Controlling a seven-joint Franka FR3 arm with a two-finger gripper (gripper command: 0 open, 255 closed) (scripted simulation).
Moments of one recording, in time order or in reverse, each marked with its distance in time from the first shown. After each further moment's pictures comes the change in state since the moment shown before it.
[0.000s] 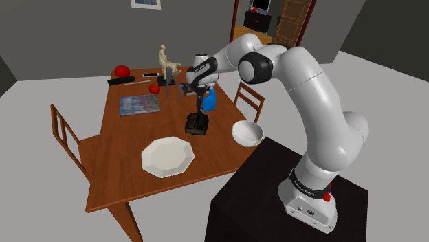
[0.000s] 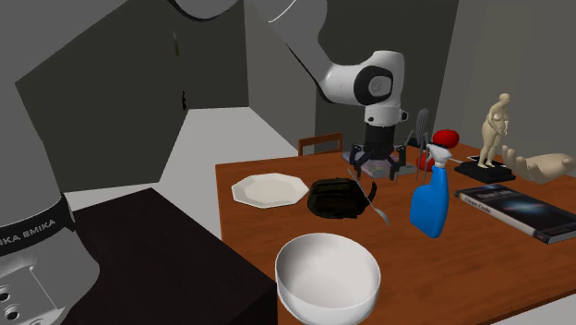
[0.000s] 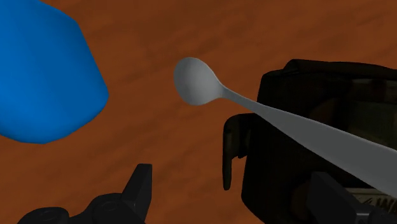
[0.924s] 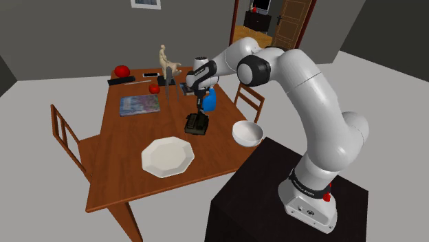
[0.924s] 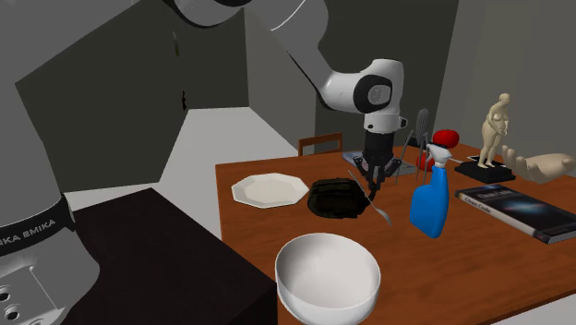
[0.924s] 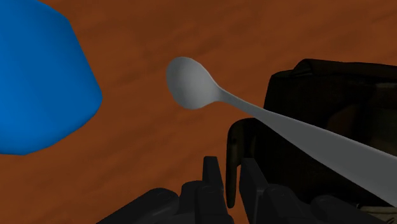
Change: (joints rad) arm -0.003 0.036 0.003 0.015 0.003 0.023 -0.001
